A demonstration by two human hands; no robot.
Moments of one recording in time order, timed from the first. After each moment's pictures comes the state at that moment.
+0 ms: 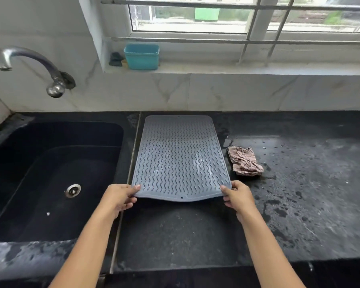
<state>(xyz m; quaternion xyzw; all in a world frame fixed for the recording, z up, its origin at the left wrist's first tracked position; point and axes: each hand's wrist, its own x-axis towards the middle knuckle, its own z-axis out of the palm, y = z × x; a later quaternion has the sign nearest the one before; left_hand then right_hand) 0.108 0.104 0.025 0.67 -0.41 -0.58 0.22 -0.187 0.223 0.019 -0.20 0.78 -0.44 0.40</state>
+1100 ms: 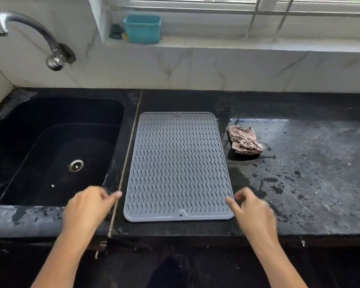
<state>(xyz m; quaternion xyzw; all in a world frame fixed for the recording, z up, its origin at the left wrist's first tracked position) 0.153 0.203 0.065 0.74 -0.65 -0.16 -0.02 -0.159 0.331 0.050 -0.43 0.88 -0.12 0.14</state>
